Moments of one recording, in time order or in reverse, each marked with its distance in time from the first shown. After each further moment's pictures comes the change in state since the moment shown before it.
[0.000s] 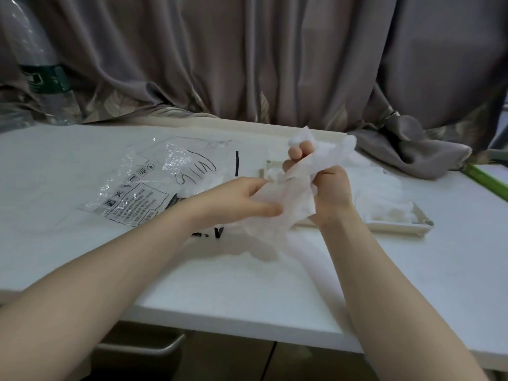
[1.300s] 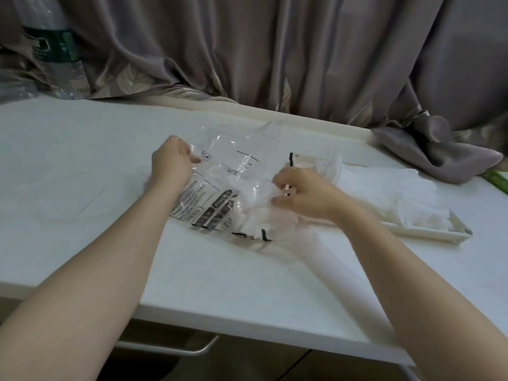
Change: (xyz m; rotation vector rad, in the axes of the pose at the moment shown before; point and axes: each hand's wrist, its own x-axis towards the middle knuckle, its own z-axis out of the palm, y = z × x) left_hand 0.006 -0.104 -0.111 0.049 1.006 -0.278; right_hand 0.035 0.046 0.014 -1.974 -0.158 0.186
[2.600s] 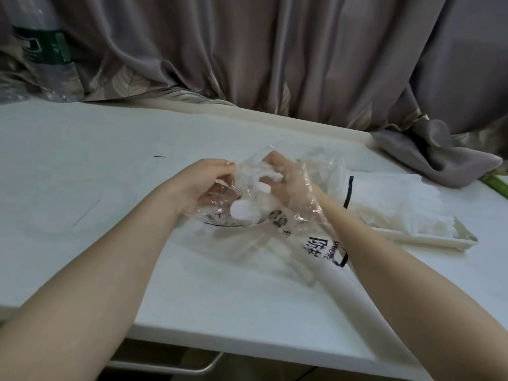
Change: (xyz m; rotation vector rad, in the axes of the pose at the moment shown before) left_hand -0.019 0.025 0.002 -0.405 -0.776 -0.232; right_hand 0.066 0.040 0.038 0.286 0.178 0.099
